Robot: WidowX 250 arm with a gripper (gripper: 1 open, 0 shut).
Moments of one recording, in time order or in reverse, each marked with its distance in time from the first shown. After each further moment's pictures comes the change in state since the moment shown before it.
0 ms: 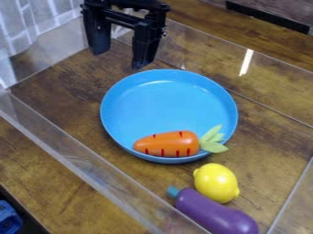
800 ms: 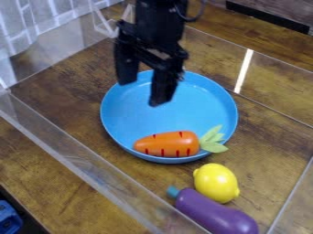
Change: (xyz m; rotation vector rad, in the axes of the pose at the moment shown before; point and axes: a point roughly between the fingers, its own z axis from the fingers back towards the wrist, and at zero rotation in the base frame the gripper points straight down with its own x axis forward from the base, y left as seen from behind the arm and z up) arm 0.005 -0.042 -0.040 0.017 0.048 -0.345
